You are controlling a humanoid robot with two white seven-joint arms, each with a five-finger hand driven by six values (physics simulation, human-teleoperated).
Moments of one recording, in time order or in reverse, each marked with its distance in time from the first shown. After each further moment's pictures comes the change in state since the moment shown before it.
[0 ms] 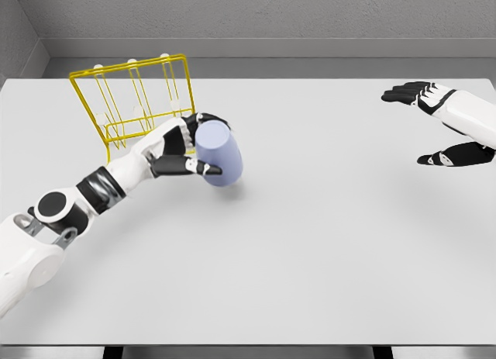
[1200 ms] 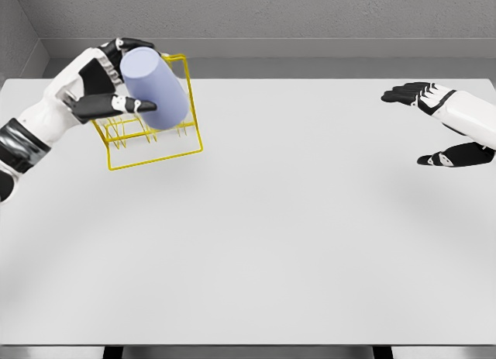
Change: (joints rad) left arm -0.018 0.155 0.219 -0.093 0.091 0.001 0.001; right arm 0.002 0.000 0.000 0.000 0.000 0.000 0.000
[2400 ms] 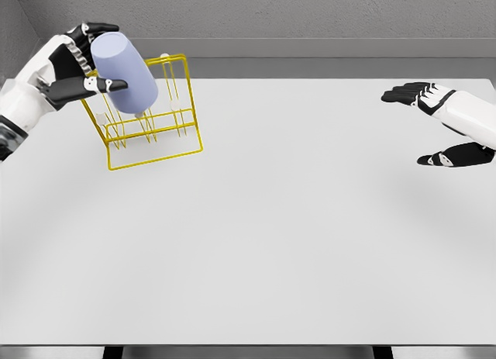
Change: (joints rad) left arm -0.031 -0.004 0.037 0.138 0.000 0.000 -0.001; right arm 0.000 0.000 0.000 0.000 0.000 0.000 0.000
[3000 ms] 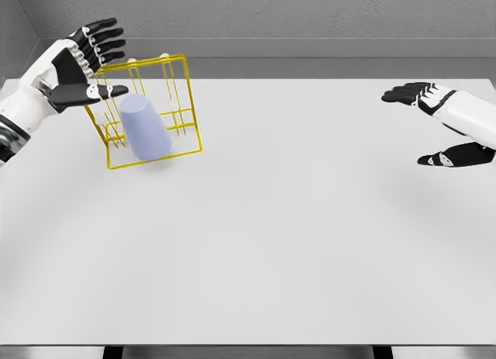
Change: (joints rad) left arm -0.006 -0.007 -0.007 0.024 -0.012 0.003 -0.003; right arm 0.000 0.000 0.000 0.003 0.000 0.000 0.000
